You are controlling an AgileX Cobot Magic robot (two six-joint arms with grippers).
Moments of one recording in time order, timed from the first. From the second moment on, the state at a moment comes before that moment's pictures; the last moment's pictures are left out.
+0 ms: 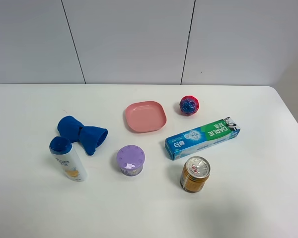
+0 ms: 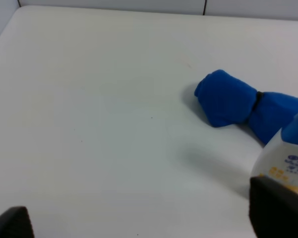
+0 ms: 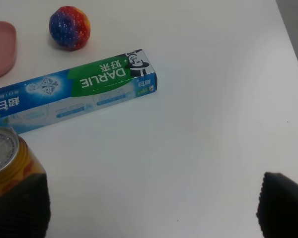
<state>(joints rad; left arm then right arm) 0.06 -0.01 -0.51 0.12 1.06 -0.12 0.01 0.00 -0.50 0.02 1.06 0.03</state>
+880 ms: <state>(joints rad) 0.06 -0.01 -0.51 0.12 1.06 -0.12 0.01 0.37 -0.88 0.01 1.07 0.05</state>
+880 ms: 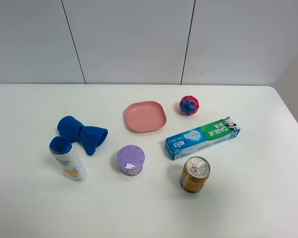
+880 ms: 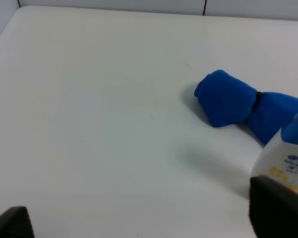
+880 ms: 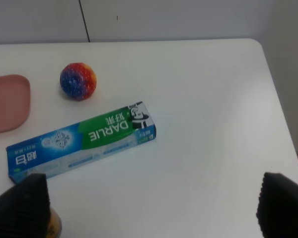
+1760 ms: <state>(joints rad) 0.06 -0.01 -0.51 0.11 1.06 -0.12 0.19 1.69 -1.63 0.12 1.00 0.01</state>
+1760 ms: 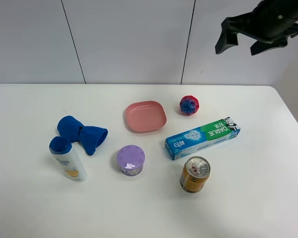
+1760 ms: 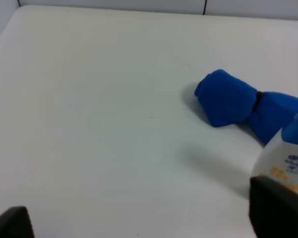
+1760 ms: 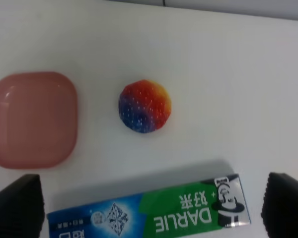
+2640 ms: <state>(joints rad) 0.06 -0.01 -0.51 0.11 1.06 -0.12 0.23 2.23 -1.79 0.08 0.93 0.04</state>
